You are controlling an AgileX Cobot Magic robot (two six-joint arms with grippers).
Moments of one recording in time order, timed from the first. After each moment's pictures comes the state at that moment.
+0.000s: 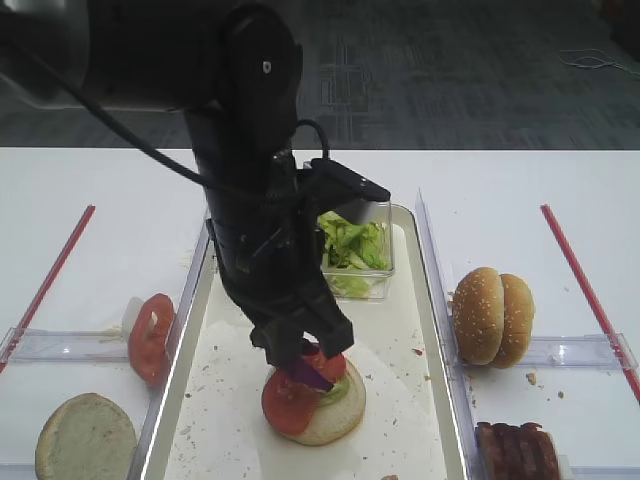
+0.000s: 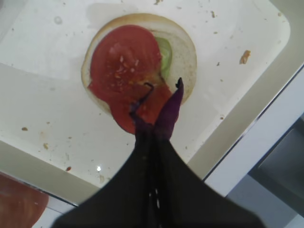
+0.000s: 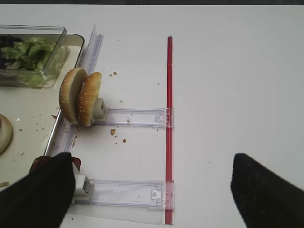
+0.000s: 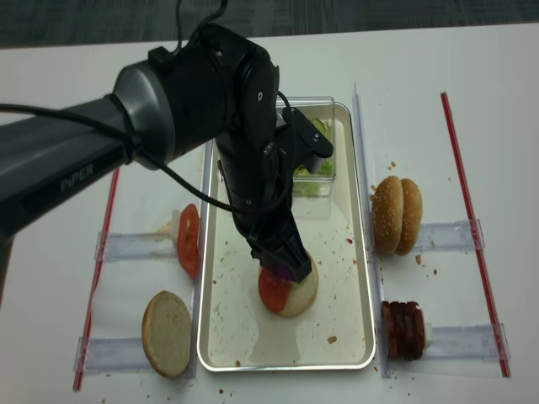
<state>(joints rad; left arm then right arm) -0.74 1.81 -1.40 -0.12 1.19 0.18 0.02 -0.02 -0.48 0.04 1.11 -0.02</state>
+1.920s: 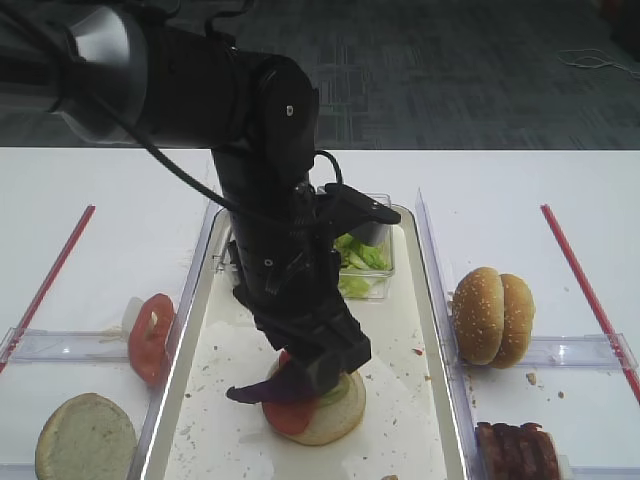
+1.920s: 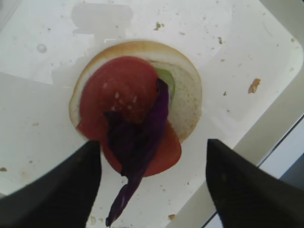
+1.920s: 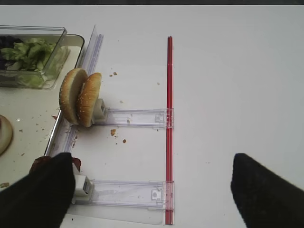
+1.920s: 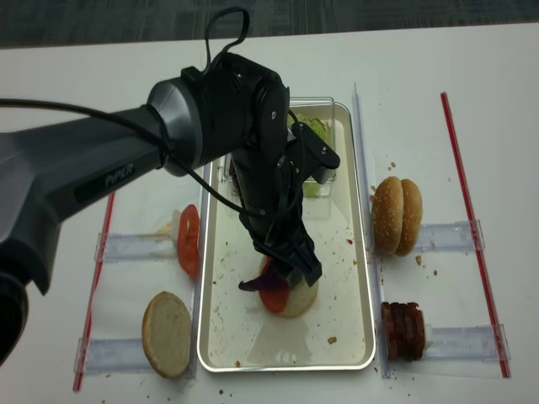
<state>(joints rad) -0.74 1.89 -1.40 -0.16 1.10 0.21 0.02 -0.02 -0.48 0.04 1.11 -0.01</state>
